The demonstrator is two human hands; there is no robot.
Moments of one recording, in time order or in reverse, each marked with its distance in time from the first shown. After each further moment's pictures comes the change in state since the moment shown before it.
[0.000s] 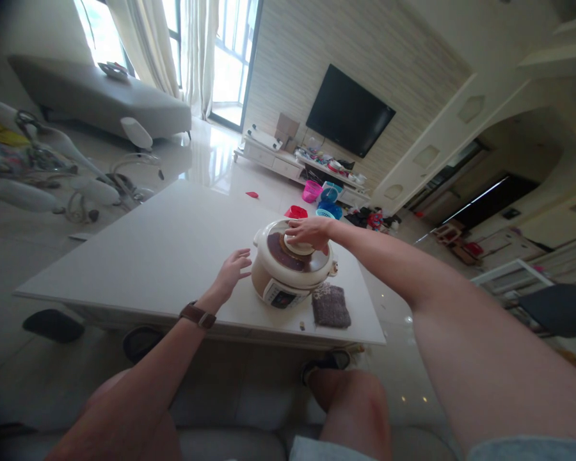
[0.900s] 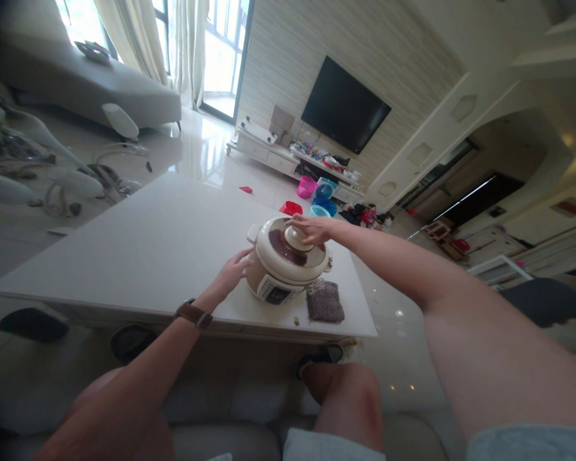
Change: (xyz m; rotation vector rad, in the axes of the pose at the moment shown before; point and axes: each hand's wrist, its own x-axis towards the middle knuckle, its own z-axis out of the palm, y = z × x) left_hand -0.002 -0.008 0.010 0.057 -0.106 0.061; right_hand -0.024 -0.011 0.022 0.386 0.141 0.438
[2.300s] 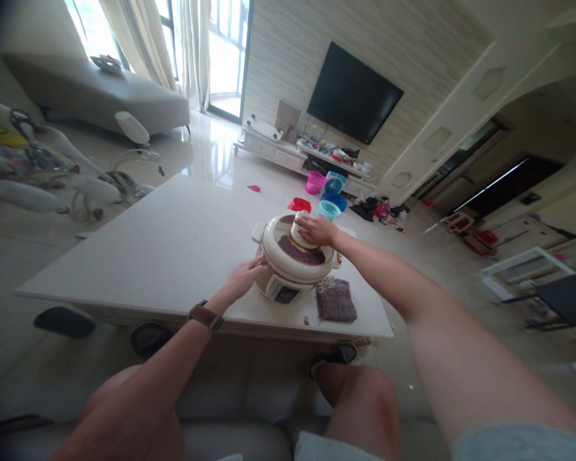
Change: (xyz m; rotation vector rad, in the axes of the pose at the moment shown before) left_hand 0.007 -0.024 0.007 0.265 -0.119 0.082; right_hand 0.007 -0.001 0.056 -0.135 0.338 0.164
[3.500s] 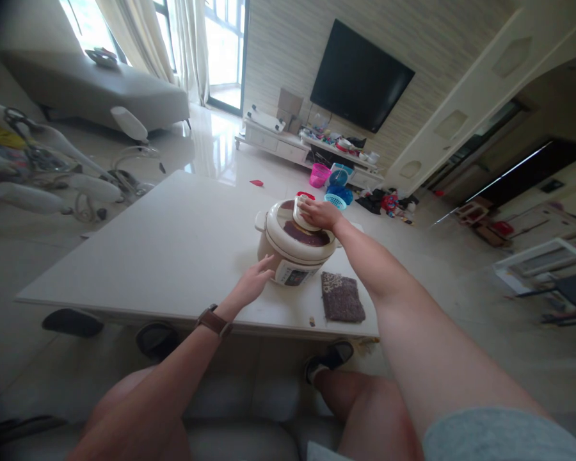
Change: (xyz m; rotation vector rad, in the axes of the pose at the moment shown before) left_hand 0.003 -0.006 0.013 0.187 -0.028 -0.050; right_hand 0.040 0.035 0.019 -0.105 0.061 0.118
